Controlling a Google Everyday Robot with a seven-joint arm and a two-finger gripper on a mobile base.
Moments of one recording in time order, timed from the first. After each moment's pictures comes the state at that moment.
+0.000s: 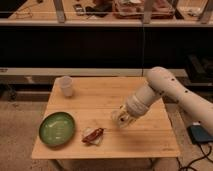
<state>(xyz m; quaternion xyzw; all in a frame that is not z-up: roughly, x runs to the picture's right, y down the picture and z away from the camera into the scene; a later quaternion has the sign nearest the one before) 0.070 0.139 0.638 -0.19 -0.48 -0.36 0.78</state>
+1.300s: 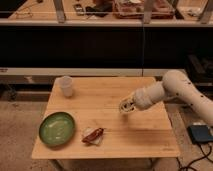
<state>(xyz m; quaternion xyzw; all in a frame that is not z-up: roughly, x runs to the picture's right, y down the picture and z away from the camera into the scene) 0.091 0.077 0.678 -0.18 -0.44 -0.07 0.88</state>
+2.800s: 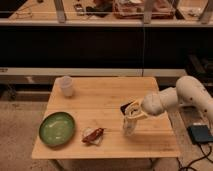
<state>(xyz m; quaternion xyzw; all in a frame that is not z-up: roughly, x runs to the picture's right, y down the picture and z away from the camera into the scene) 0.117 0.114 0.644 -0.28 -0.47 0.10 0.83</state>
